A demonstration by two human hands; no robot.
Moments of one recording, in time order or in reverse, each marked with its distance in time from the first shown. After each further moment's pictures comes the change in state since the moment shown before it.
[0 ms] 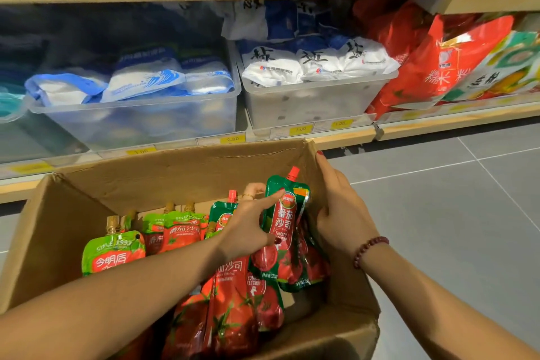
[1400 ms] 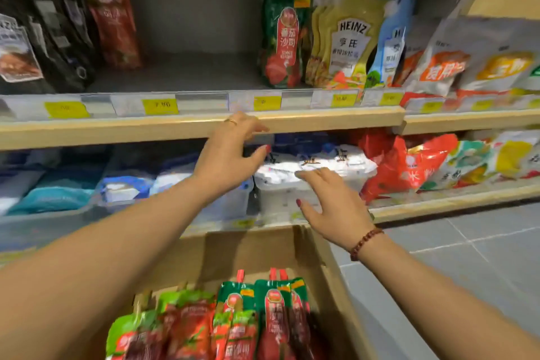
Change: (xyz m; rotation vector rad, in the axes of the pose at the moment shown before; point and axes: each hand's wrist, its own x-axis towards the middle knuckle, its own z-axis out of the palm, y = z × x) left_hand 0.031 0.194 -0.196 0.462 0.656 0.534; right_hand 0.082 -0.085 -0.117 -0.199 0.172 -0.401
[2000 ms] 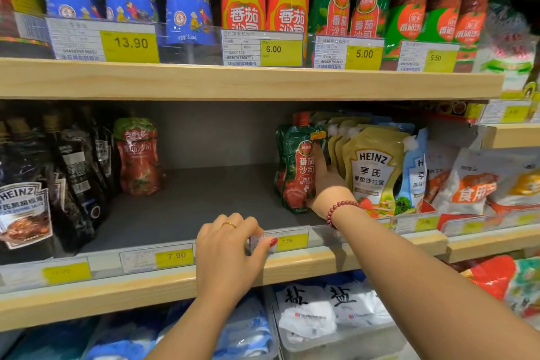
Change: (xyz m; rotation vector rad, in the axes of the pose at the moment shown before) left_hand 0.068 -0.056 -0.010 0.407 0.289 -0.035; right_hand 0.264 0.019 -0.050 -0.069 0.031 0.419
